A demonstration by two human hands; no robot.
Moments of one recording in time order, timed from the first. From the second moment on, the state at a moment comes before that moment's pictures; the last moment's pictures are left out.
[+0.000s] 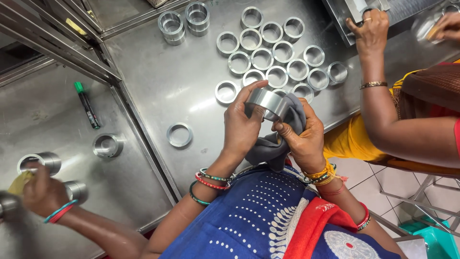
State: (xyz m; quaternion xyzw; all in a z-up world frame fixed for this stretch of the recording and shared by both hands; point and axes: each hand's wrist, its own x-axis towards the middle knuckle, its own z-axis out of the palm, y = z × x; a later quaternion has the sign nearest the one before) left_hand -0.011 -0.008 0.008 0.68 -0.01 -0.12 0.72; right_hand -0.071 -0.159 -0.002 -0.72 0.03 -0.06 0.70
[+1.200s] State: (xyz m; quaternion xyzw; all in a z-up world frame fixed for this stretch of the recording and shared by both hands) left_hand 0.043 0.056 0.000 0.43 -0.19 -0.28 0.84; right_hand -0.078 -0.185 -0.014 -0.70 -0.04 0.16 0.69
